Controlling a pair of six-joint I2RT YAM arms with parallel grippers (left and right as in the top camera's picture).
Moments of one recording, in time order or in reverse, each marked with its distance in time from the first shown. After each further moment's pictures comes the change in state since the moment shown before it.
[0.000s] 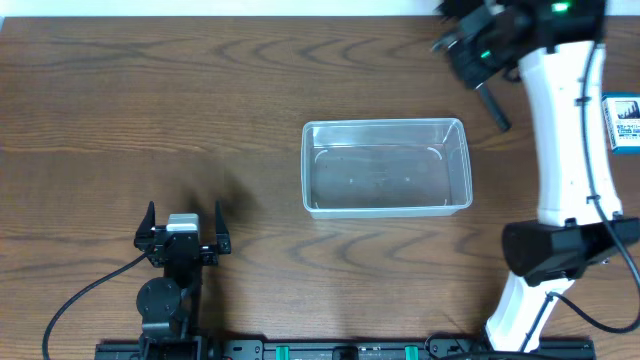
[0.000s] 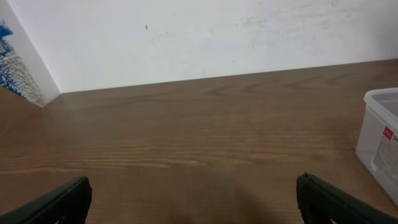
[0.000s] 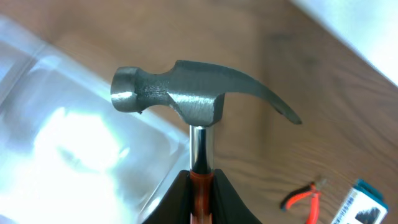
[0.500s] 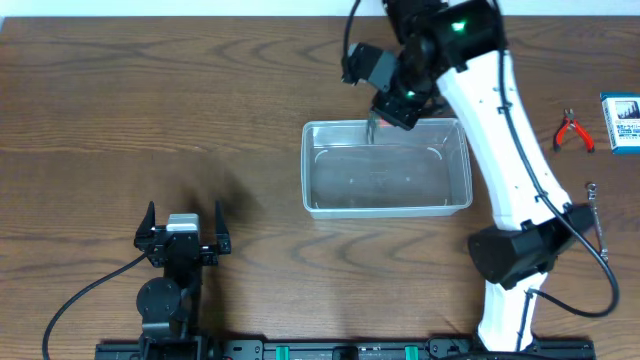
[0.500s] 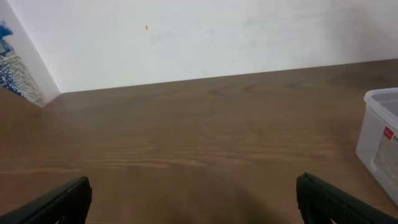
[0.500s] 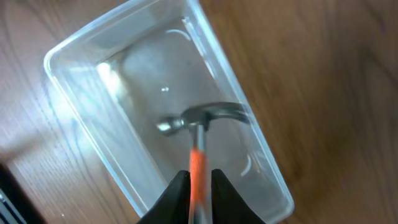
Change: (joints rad) left arm 0.000 0.000 0.000 0.000 0.000 0.000; right arm 0.241 0.055 -0.011 -0.114 -0.113 -0.212
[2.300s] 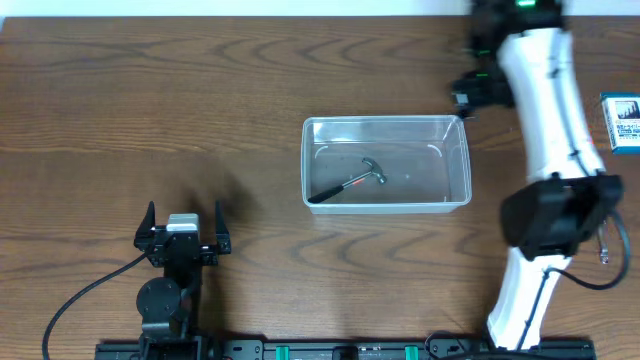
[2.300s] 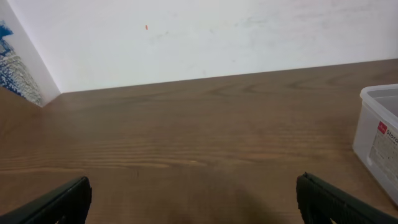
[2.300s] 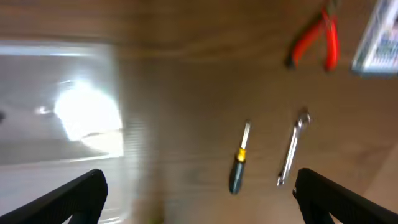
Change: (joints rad) left arm 0.000 0.000 0.000 0.000 0.000 0.000; right arm -0.391 0.091 -0.069 -0.070 0.387 0.665
